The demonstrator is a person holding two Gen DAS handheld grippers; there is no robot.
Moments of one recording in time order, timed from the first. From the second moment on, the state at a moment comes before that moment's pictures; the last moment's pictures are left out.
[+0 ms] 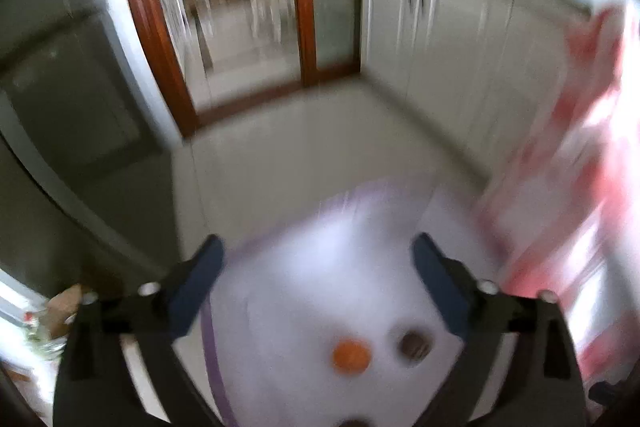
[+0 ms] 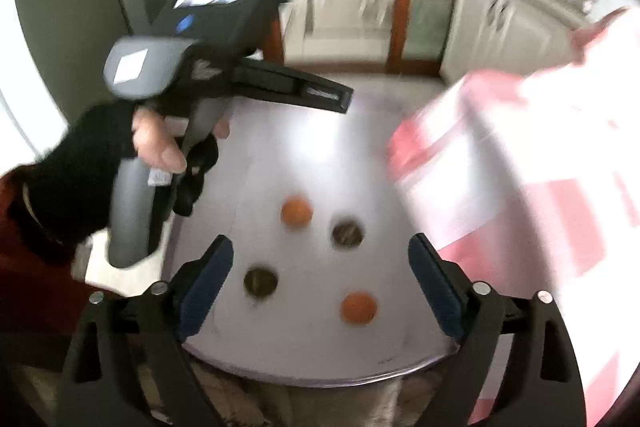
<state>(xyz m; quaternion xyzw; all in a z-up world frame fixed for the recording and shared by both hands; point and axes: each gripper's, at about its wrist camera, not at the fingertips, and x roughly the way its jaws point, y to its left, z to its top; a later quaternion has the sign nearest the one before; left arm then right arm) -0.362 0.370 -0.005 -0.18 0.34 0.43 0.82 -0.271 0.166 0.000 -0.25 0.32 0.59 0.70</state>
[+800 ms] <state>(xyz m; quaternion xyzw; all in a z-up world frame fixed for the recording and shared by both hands) -0.006 0.058 0.036 -0.18 0.38 0.01 0.91 -0.016 -0.191 0.027 0.25 0.33 0.16 0.90</state>
